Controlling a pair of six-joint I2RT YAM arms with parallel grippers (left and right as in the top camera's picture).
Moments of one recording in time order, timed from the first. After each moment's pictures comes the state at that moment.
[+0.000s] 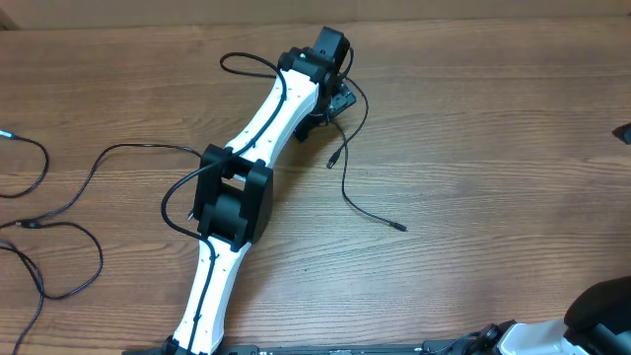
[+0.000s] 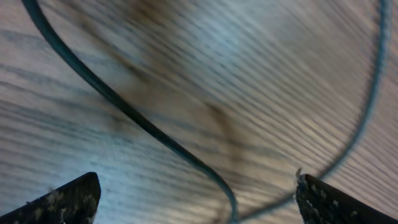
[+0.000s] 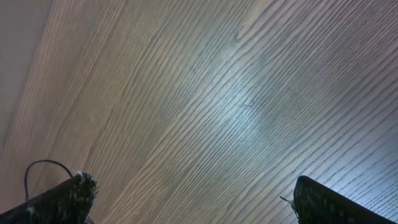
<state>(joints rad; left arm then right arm) -0.45 2.47 2.22 -1.06 -0.02 -1.08 -0.77 1.67 1.72 -1.29 -0.32 0.23</state>
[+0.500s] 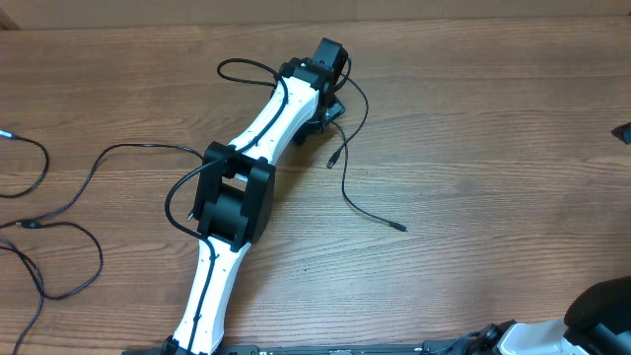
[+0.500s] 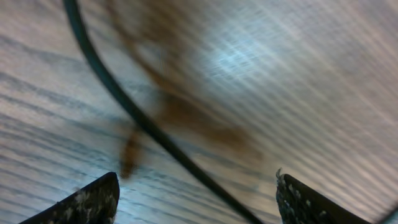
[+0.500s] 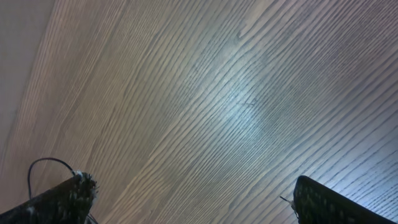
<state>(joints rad) -0.45 2.47 2.13 -1.01 -0.12 -1.10 -0.77 1.67 1.72 -1.29 -0.32 0.23</state>
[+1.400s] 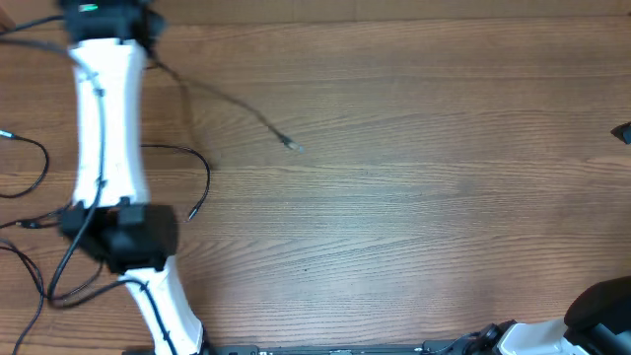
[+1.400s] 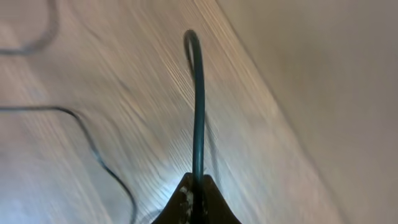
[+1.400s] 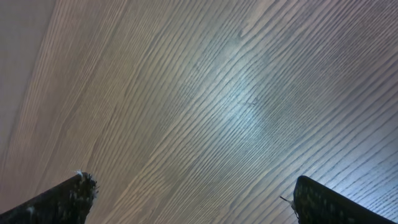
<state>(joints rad) 0.08 2.13 2.44 -1.29 -0.38 -0.98 -0.77 1.67 1.72 -1.29 -0.33 0.23</state>
